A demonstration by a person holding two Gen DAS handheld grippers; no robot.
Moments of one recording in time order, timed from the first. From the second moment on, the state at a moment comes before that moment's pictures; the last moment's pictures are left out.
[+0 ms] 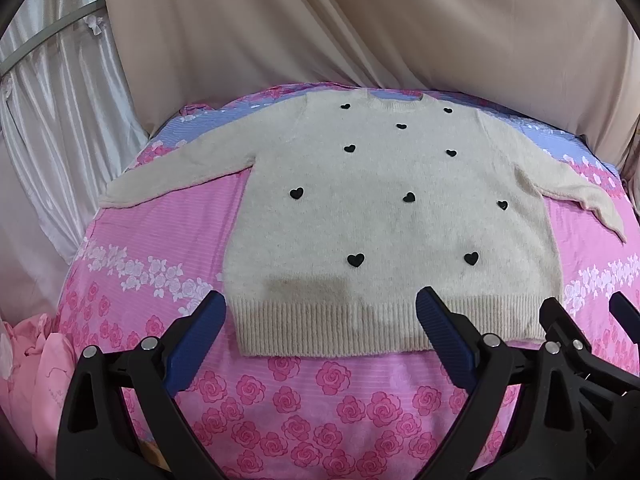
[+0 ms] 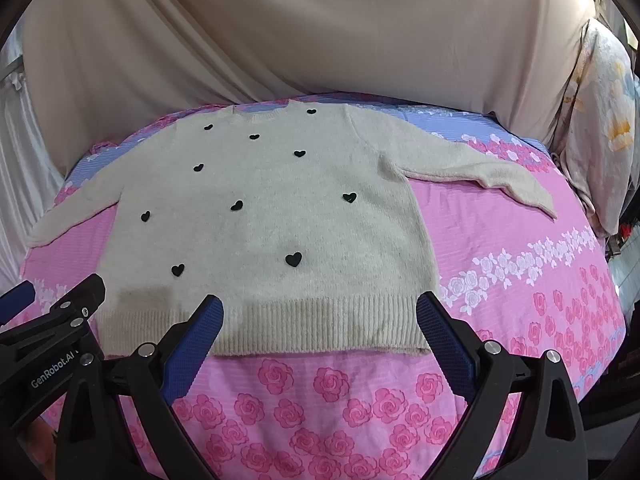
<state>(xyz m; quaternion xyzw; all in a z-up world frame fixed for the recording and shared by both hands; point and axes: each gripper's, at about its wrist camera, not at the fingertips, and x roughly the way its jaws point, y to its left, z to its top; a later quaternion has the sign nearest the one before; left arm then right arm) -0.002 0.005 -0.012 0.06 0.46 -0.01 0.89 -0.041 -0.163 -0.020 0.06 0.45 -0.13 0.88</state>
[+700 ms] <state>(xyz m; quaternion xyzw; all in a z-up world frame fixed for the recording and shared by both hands) -0.004 0.007 -0.015 0.06 0.46 0.00 0.89 -0.041 -0.160 -0.021 0.06 0.45 -0.13 0.88</state>
